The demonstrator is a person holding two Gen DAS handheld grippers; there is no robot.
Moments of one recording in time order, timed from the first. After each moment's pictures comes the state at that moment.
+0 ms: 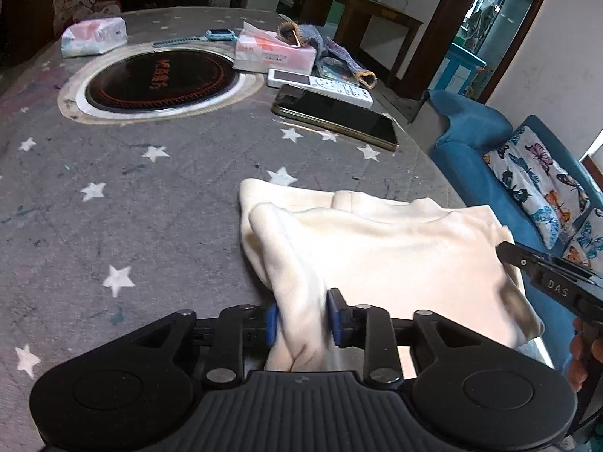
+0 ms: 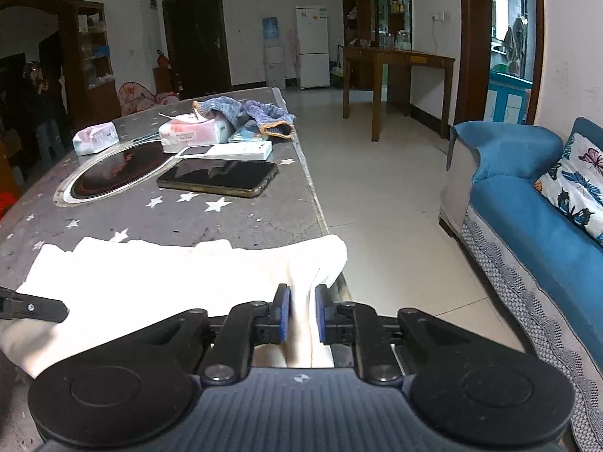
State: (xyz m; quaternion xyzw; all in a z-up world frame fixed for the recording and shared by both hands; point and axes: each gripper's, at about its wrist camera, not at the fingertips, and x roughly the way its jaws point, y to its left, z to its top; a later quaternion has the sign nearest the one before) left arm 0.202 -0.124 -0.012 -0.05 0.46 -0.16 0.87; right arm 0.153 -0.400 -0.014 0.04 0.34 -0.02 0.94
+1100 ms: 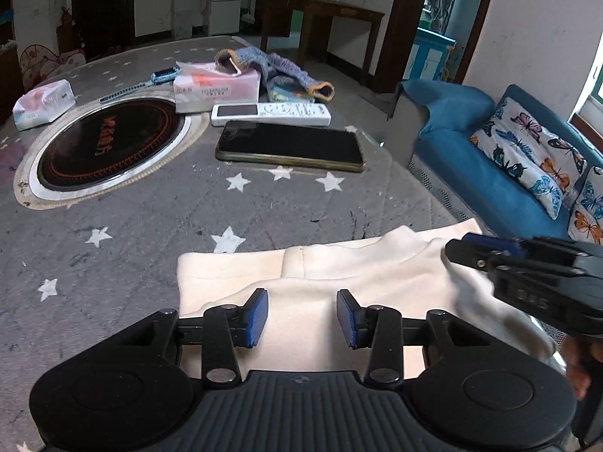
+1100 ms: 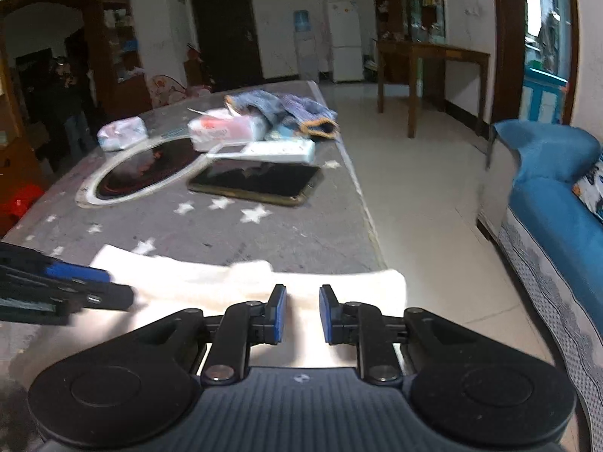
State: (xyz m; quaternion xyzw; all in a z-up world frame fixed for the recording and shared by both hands) left arm 0.237 -0.178 -0.008 0.02 0.43 -0.19 0.88; right arm 0.188 -0.384 -0.015 0.04 0.34 0.05 0.94
